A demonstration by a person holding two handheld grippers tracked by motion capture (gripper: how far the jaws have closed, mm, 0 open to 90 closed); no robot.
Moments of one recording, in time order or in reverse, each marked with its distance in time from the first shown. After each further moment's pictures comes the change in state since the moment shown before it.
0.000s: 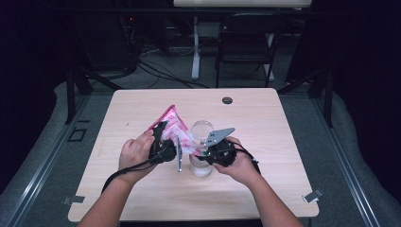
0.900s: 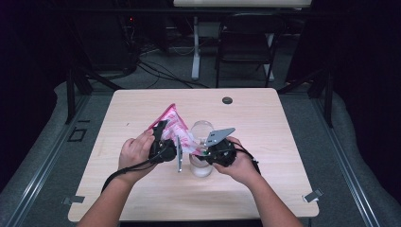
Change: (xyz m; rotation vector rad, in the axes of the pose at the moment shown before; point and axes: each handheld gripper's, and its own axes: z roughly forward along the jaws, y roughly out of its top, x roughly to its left) left arm 0.003 0.002 -0.003 -0.004 0.017 0.007; right arm 0.000 0.000 -0.001 0.000 0.001 -0.002
